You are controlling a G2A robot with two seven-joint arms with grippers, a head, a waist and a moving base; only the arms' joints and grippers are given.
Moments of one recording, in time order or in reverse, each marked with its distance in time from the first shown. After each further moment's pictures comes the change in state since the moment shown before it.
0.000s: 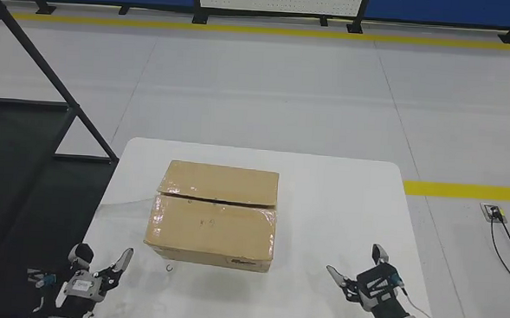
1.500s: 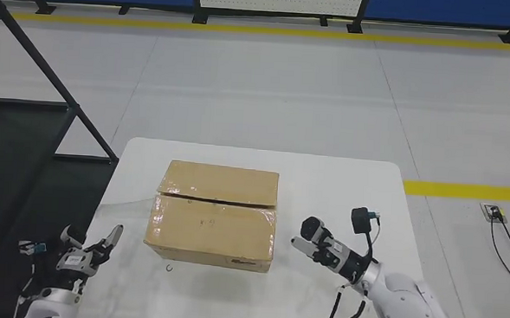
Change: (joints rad) left arm -0.158 -0.001 -0.036 0.098 -0.027 -0.024 -0.108; right arm 0.487 -0.021 -0.176 0.412 1.128 -0.457 0.431
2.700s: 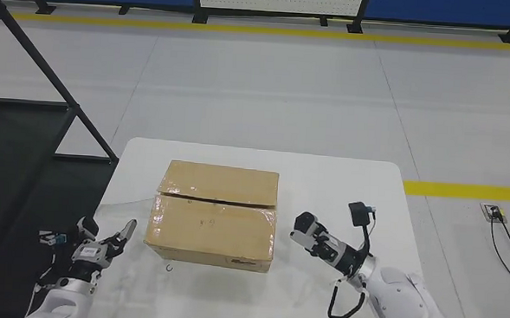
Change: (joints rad) left arm -0.056 -0.007 0.059 0.014 0.061 0.024 0.007; right arm 0.062 -0.005 -0.048 0.070 0.119 -0.041 0.025
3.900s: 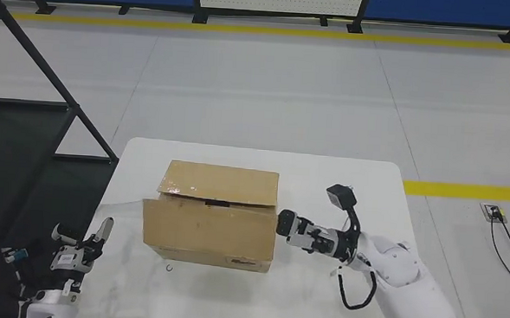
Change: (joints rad) left arm 0.074 -0.014 -0.063 -0.037 -0.171 -0.003 0.115; right arm 0.240 -0.001 -0.117 0.199 0.497 -0.163 0.498
